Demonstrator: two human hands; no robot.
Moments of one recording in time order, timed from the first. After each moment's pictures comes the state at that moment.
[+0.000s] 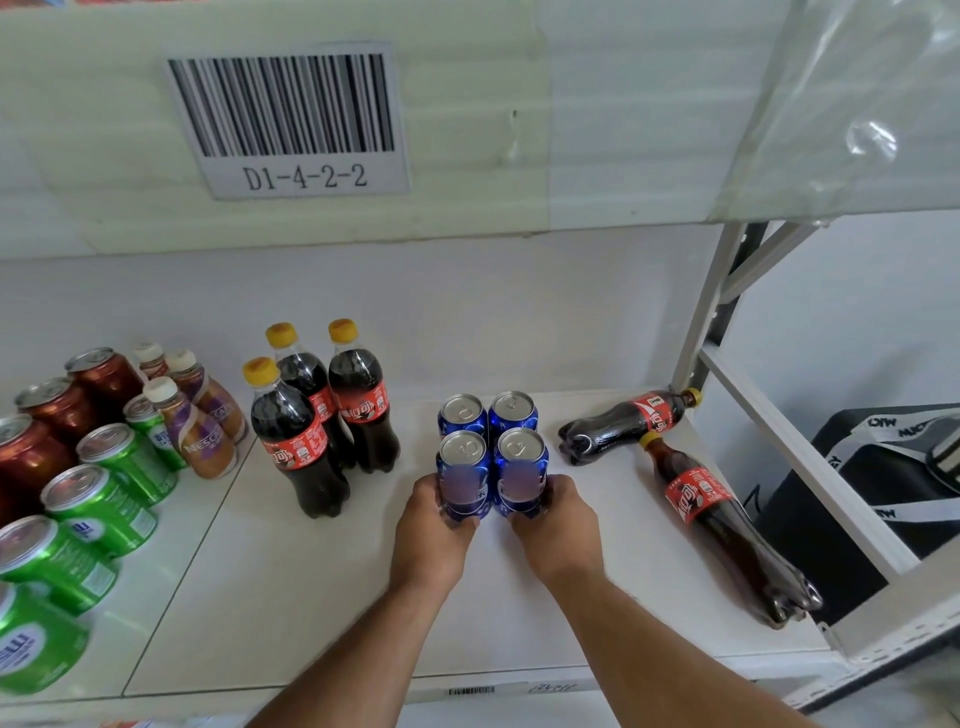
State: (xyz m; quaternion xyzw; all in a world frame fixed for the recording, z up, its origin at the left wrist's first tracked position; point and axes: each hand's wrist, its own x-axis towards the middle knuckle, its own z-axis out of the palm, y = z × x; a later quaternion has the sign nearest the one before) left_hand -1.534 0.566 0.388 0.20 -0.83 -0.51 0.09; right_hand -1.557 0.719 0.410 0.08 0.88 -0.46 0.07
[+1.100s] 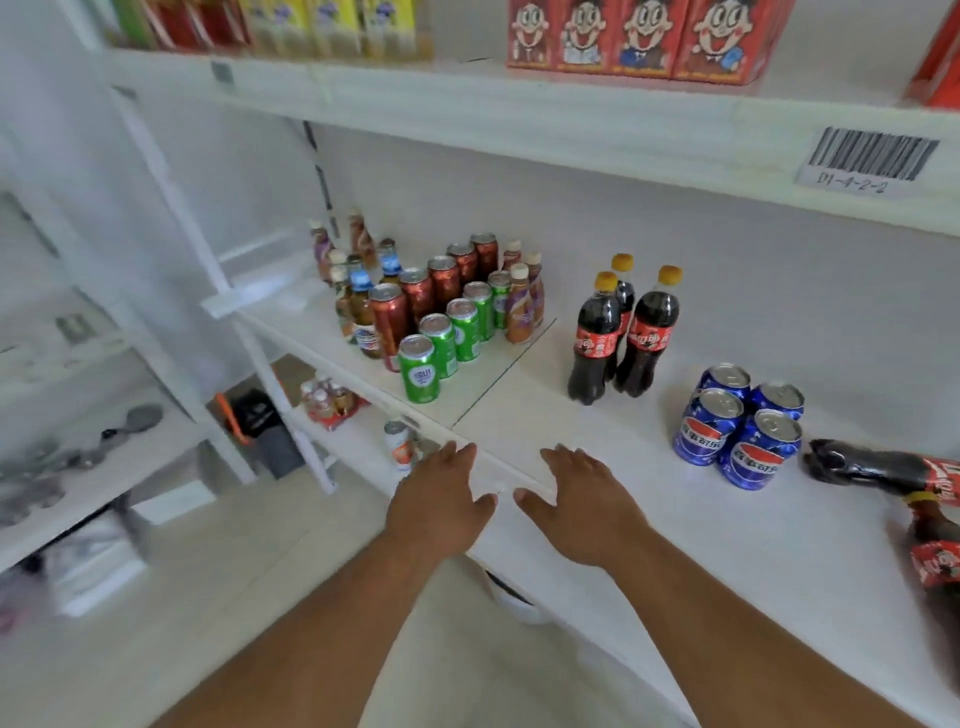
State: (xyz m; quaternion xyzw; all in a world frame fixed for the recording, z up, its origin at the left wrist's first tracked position) left_hand -1.241 0.470 0.482 0.37 -0.91 -0.20 -0.02; right_hand -1.378 0.610 0.490 -0.44 0.87 -0.13 0.18
